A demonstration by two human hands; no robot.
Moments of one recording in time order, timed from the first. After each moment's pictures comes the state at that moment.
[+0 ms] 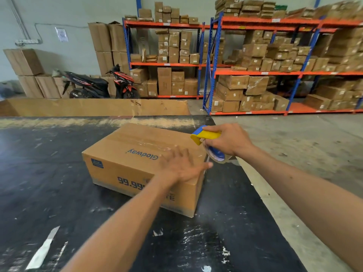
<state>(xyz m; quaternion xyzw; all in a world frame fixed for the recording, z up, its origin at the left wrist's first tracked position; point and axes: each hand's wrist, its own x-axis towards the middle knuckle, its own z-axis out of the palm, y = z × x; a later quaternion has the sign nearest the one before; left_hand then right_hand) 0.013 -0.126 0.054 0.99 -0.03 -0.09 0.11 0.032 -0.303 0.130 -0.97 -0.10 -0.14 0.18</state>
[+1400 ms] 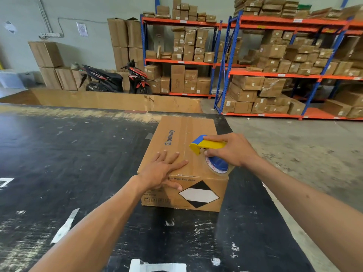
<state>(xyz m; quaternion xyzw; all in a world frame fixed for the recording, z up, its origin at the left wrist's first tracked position) -0.005 -0.004 0.010 0.98 -0.22 -0.03 -0.02 0.002 -0.271 0.109 -0.95 -0.15 -0.08 0.27</state>
